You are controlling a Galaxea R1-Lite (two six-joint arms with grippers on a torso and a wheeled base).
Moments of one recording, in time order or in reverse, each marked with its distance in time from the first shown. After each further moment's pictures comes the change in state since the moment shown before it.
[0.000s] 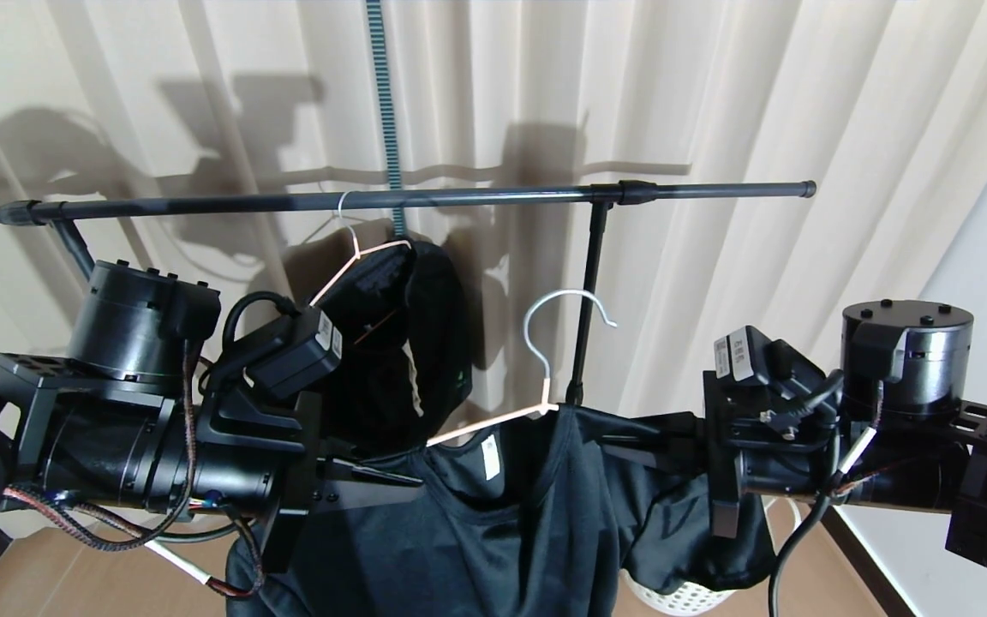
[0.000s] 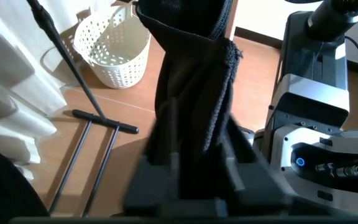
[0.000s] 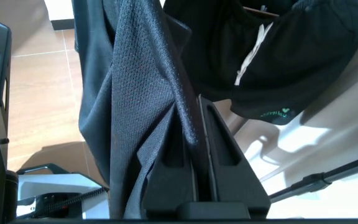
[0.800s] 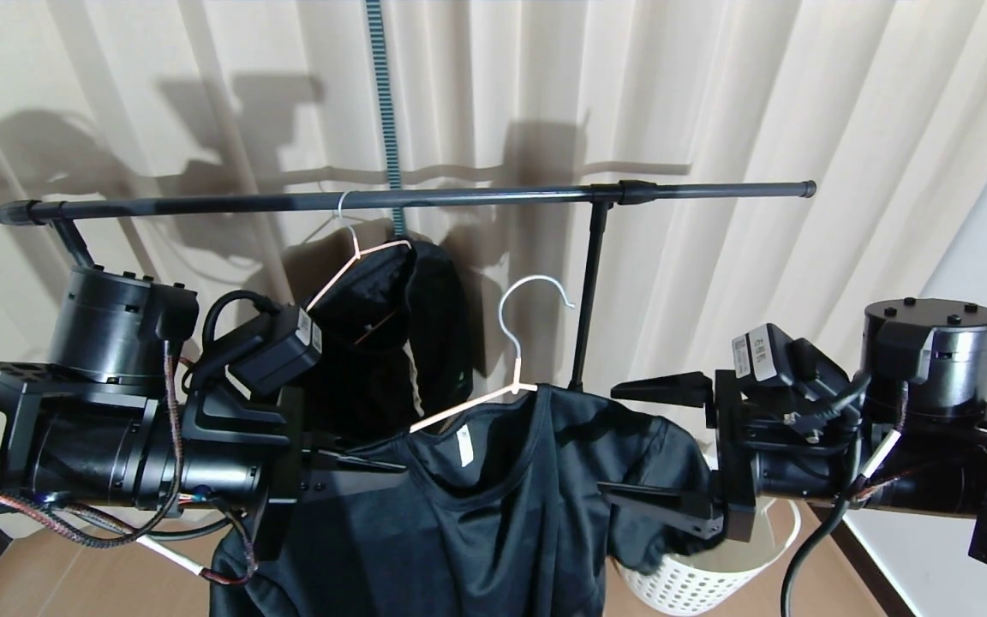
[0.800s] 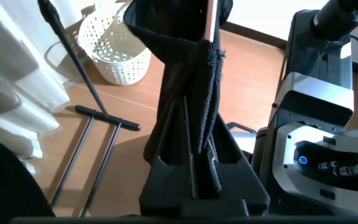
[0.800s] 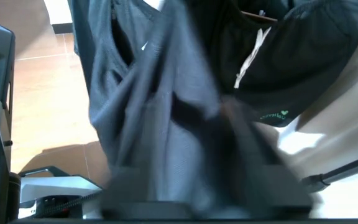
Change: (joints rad) left arm 0.040 -0.014 0.048 -0.074 0.003 -0.002; right arm -0.018 -0.032 0.015 0.010 0.004 0.001
